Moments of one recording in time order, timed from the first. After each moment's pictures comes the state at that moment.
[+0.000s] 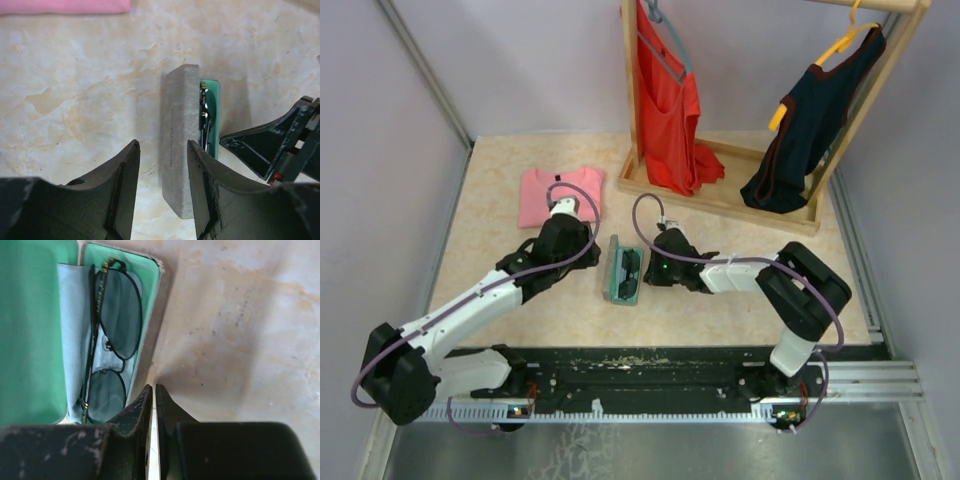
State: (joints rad) left arm -0.67 1.13 0.78 -0.30 -0.29 -0.57; right arm 0.80 1.67 0.77 0.09 0.00 0.74
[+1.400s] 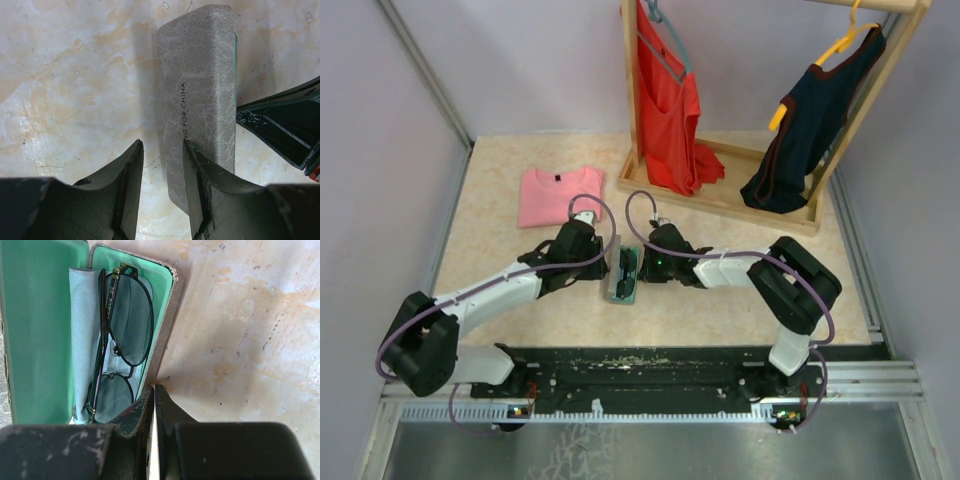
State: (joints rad) left arm -0.66 1.32 0.71 -0.22 -0.14 -0.53; right arm 0.80 1.74 0.85 0.10 -0.06 0.72
